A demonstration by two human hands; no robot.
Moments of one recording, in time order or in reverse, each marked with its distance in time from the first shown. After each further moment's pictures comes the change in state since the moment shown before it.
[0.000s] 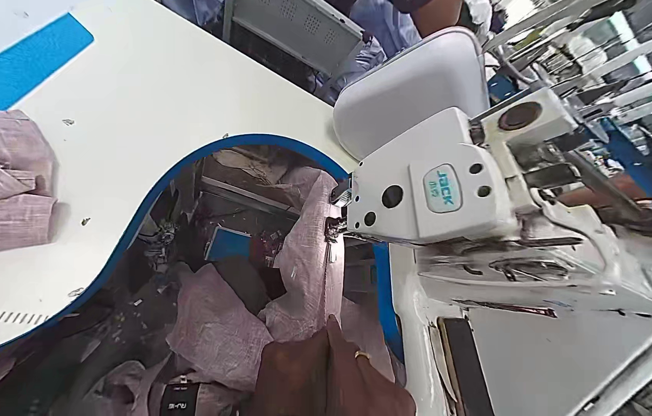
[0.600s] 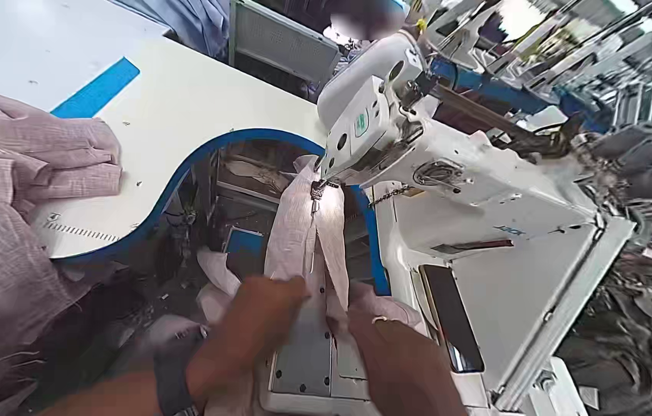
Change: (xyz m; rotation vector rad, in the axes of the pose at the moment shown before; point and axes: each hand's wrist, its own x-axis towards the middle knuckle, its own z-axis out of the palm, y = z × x) left_hand -0.016 0.011 -0.059 0.245 -0.258 0.242; right_hand -0.063 0.052 -0.045 0.152 -0.032 -0.262
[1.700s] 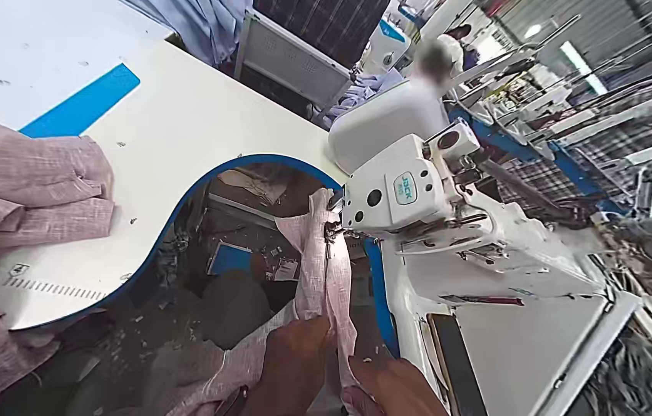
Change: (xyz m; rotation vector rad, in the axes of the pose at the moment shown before) left_hand 0.020 -0.009 0.063 -0.145 0.282 -0.175; right_hand 0.064 0.007 -0.013 0.245 -0.750 0.159
